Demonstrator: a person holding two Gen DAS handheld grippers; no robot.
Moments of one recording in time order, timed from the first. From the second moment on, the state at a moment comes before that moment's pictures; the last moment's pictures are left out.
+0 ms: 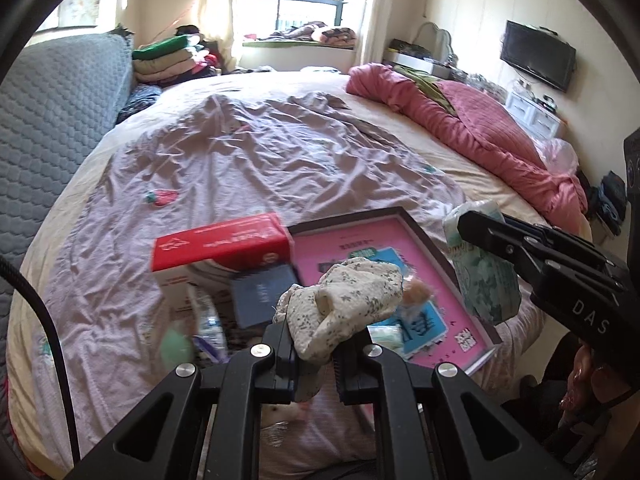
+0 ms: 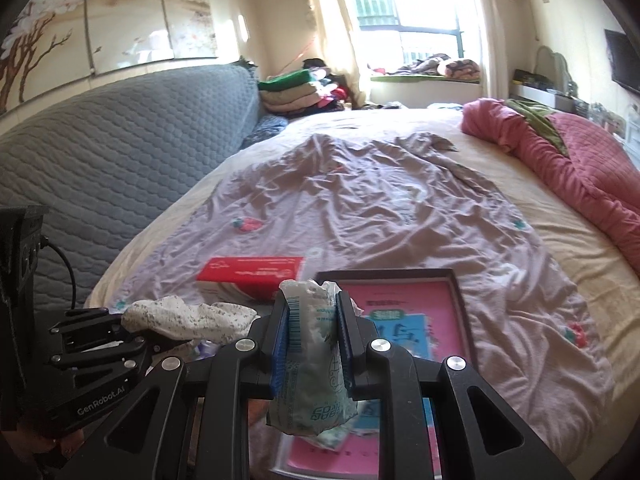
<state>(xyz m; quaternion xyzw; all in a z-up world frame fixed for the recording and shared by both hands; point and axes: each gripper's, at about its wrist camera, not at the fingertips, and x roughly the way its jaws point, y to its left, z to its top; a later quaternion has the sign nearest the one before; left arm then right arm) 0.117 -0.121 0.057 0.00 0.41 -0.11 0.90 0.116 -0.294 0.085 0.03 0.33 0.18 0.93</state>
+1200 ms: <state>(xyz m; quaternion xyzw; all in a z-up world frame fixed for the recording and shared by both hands) 0.150 -0.200 -0.029 0.05 0.49 -0.14 0.86 0.135 -0.359 -0.009 0.02 0.41 0.12 0.90</state>
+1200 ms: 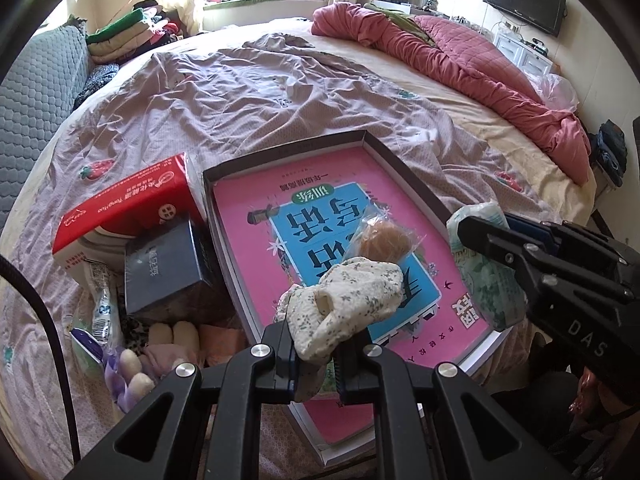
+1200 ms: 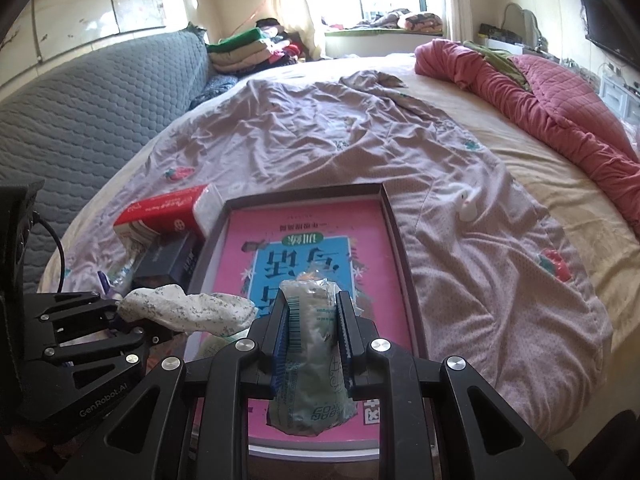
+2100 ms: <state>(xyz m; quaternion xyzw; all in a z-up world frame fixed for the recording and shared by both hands) 0.168 -0.224 -0.064 0.06 0.50 -0.14 0.85 0.147 -0.360 -0.068 -0.03 0.46 0.09 0.88</state>
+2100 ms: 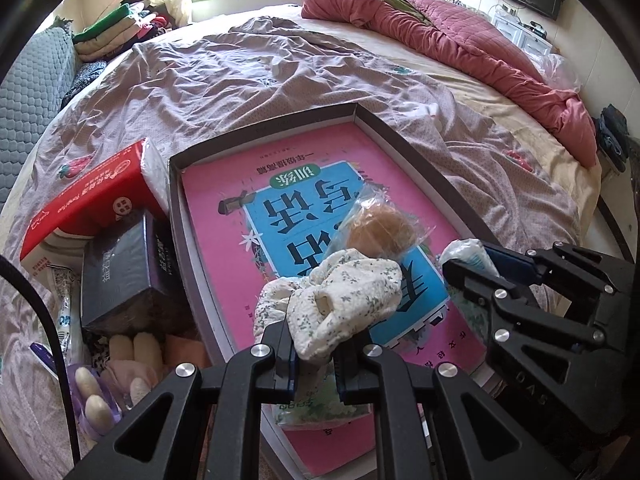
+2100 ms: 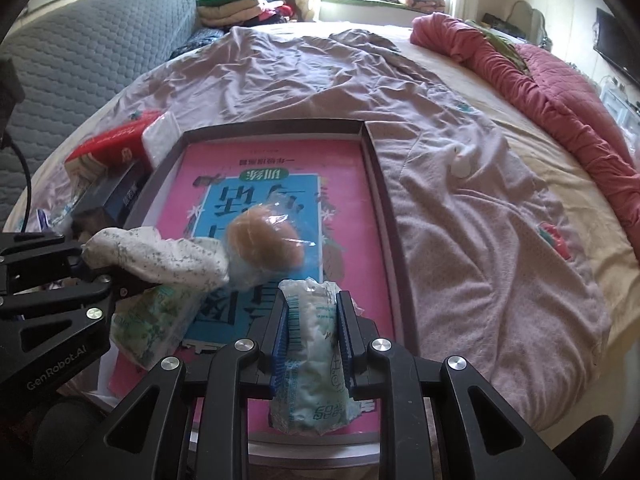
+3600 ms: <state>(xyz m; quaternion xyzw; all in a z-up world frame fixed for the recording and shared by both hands) 0.159 -0.215 -0.044 0.06 0.51 -0.14 0.85 0.130 -0.354 -0.053 -0.03 0.46 0.11 0.88</state>
